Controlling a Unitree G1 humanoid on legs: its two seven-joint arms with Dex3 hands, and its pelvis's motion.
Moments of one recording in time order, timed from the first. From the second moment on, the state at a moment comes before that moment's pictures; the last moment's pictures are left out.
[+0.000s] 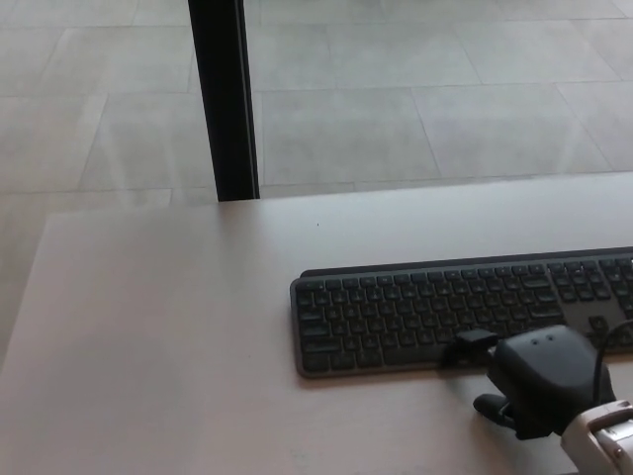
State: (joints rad) left_arm -0.15 0.63 0.65 1.27 -0.36 -0.08 0.02; right_arm -0.38 -0.54 0.51 0.39 -0.81 -0.06 -0.22
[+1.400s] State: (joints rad) left_arm -0.15 0.63 0.65 1.27 -0.36 -0.08 0.02; right_arm -0.31 -0.66 -0.50 0.26 -0.31 0.05 0.00
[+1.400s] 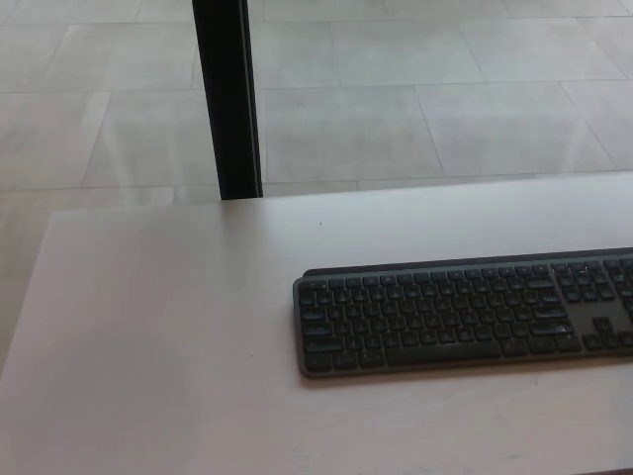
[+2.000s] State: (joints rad) left_arm -0.14 0.63 0.65 1.27 -0.36 -0.08 0.02; right_arm -0.17 -0.66 -1.02 0.60 -0.11 0.06 -0.03
